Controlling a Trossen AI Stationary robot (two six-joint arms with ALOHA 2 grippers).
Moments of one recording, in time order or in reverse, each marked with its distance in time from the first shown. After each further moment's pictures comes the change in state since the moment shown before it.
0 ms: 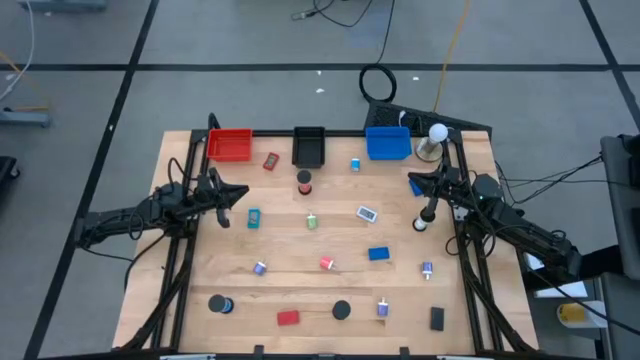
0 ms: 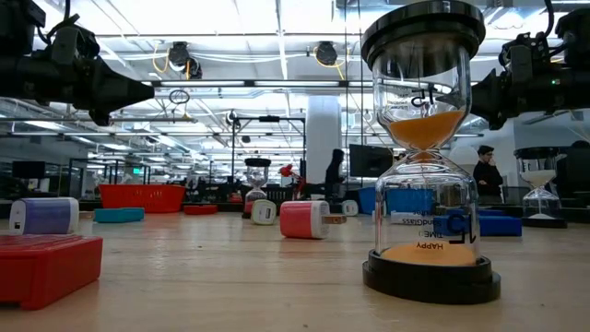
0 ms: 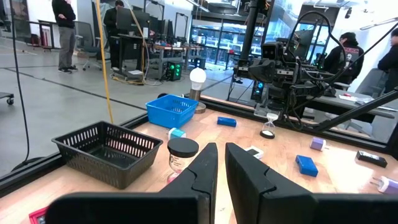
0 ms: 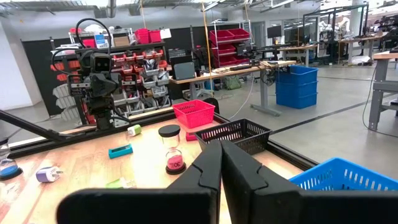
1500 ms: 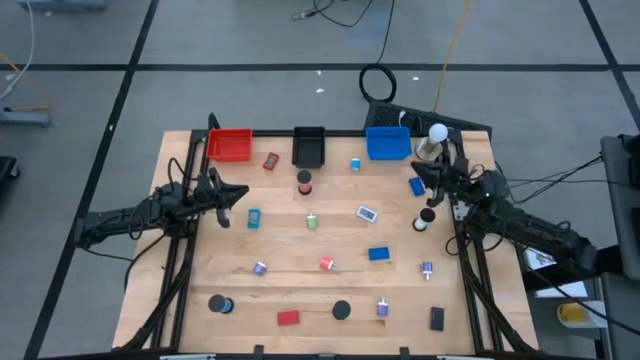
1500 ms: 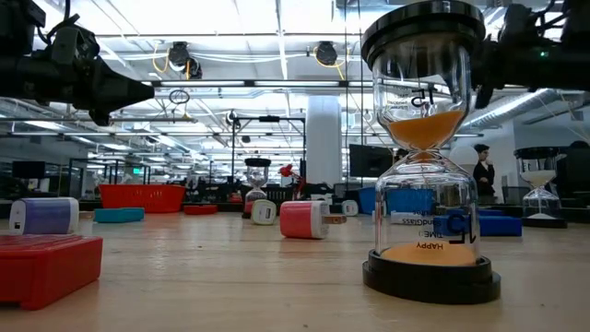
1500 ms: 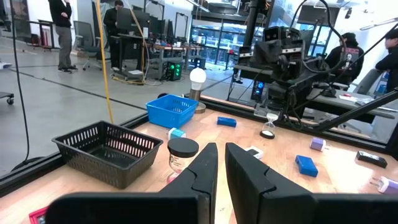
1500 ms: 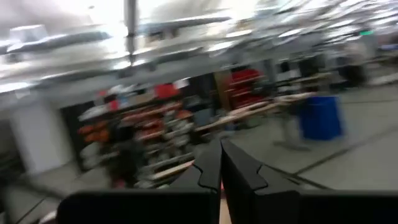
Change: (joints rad) left arm 0.000 0.000 0.000 0.000 0.000 -0.001; right arm 0.000 0.290 0.057 0.451 -0.057 0.182
